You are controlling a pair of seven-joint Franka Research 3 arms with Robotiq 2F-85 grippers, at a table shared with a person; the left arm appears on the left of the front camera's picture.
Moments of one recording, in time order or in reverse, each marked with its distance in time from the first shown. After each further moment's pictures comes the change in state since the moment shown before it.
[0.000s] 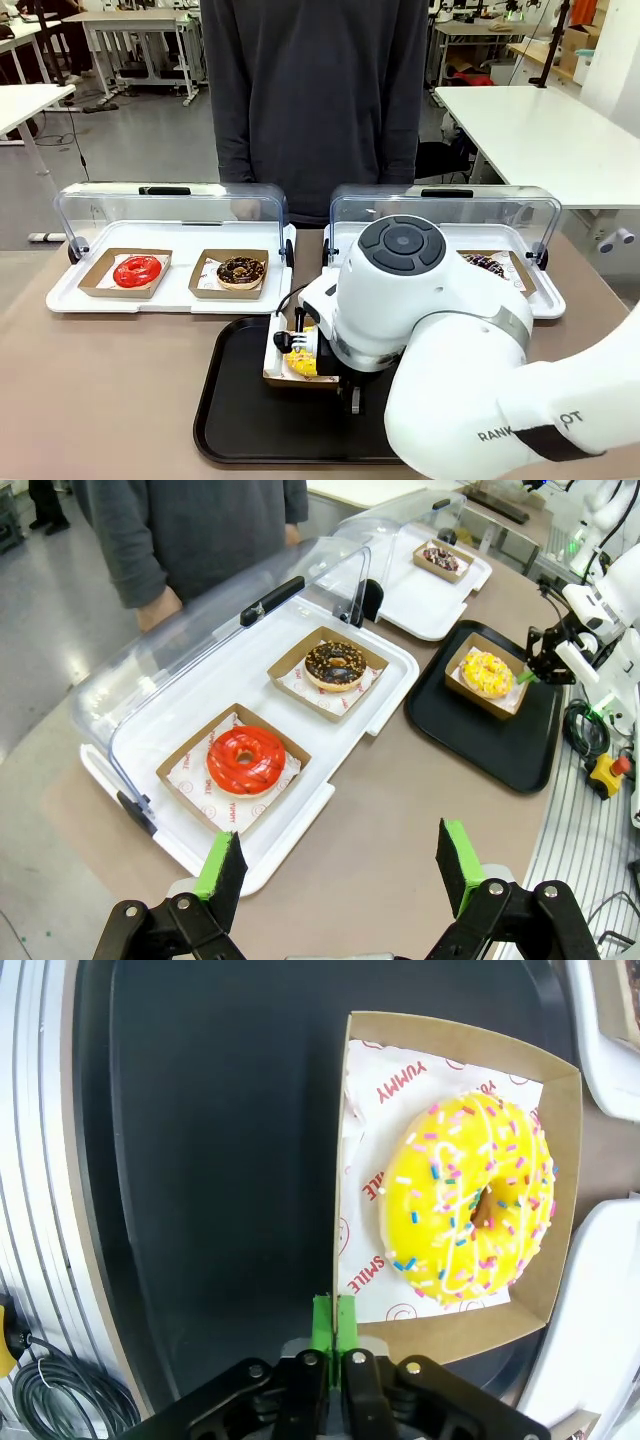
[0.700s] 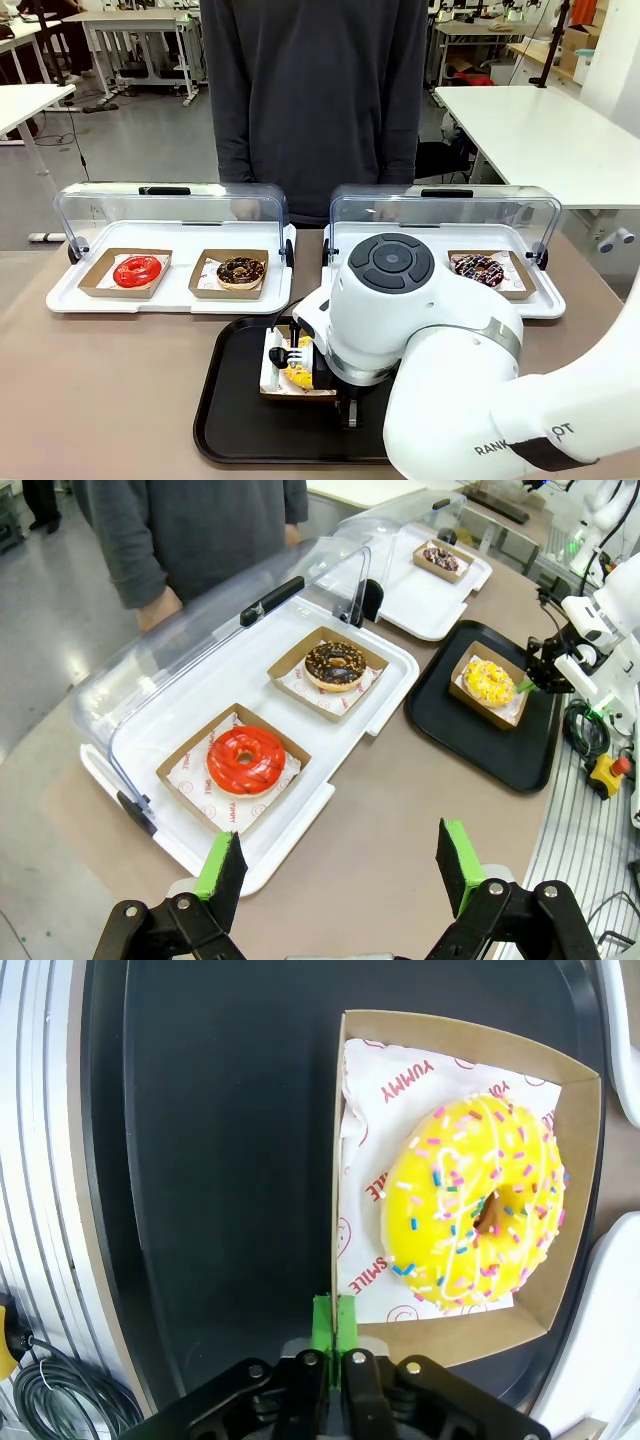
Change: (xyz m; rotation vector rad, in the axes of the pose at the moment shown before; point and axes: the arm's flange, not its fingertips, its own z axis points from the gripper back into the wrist) left arm 0.000 0.000 0.000 0.000 0.000 0.000; right arm 0.001 0.008 -0.011 0.015 0.011 0.014
